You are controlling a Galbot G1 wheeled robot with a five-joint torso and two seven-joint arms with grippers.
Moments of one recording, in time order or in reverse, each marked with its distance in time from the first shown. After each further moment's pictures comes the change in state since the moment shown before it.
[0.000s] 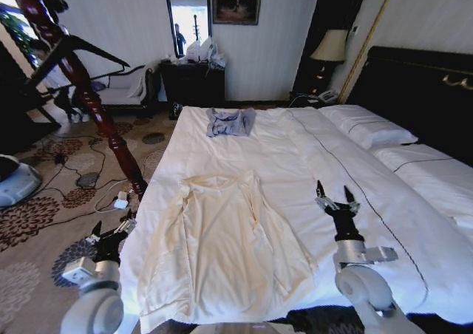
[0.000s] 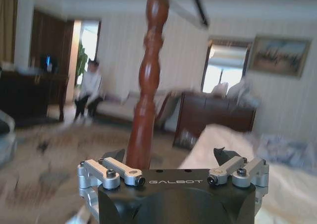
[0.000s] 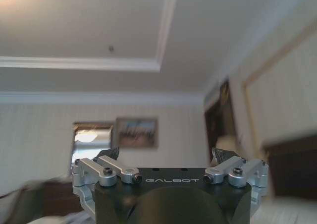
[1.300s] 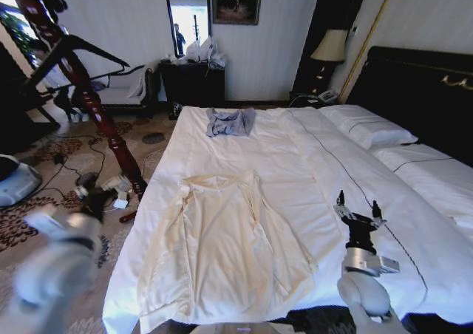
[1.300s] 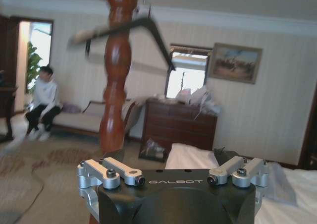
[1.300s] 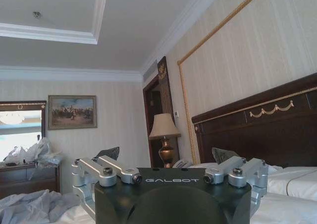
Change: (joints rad) left arm -0.436 0.696 -0.293 -0.001 -0.847 0.466 -0.270; right arm 0.005 0.115 -0.021 -0.072 -0.022 -0.067 0.196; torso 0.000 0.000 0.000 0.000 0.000
